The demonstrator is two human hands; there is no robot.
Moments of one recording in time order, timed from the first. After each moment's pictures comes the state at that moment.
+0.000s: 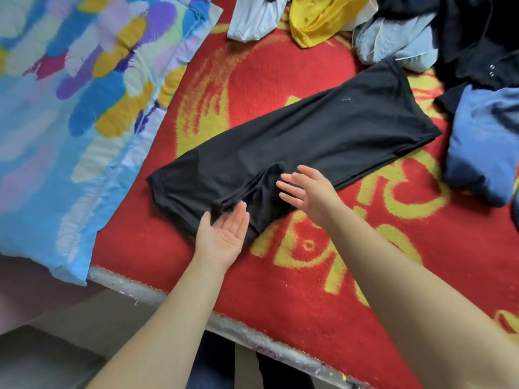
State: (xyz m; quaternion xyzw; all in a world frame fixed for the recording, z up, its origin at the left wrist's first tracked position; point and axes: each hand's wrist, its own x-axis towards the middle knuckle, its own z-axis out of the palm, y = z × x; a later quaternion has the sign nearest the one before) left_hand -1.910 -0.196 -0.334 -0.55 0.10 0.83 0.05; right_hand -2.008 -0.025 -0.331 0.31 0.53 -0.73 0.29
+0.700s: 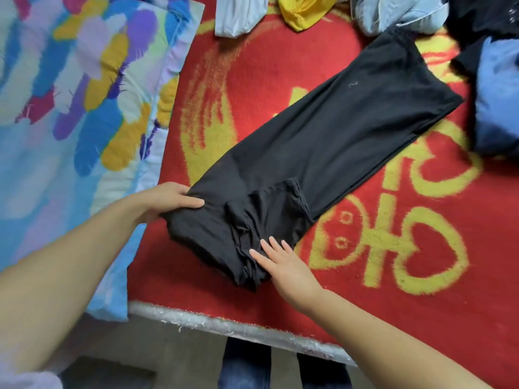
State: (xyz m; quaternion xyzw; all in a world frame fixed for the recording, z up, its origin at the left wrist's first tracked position) left_hand -2.024 -0.376 -0.344 -0.20 0.75 0.40 0.49; right_hand -1.874 -0.100 -0.378 -0.27 0.89 -0.14 0.33
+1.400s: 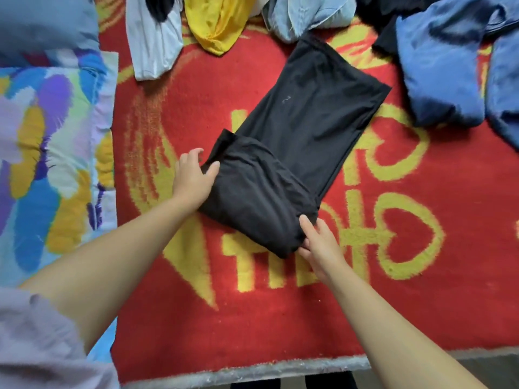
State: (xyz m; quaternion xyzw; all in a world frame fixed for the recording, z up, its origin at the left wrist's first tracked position) left_hand -2.125 -0.232 -0.375 -0.04 0.94 0.28 0.17; right_hand -1.938 -0.036 -0.380 0.48 0.48 -0.72 0.13
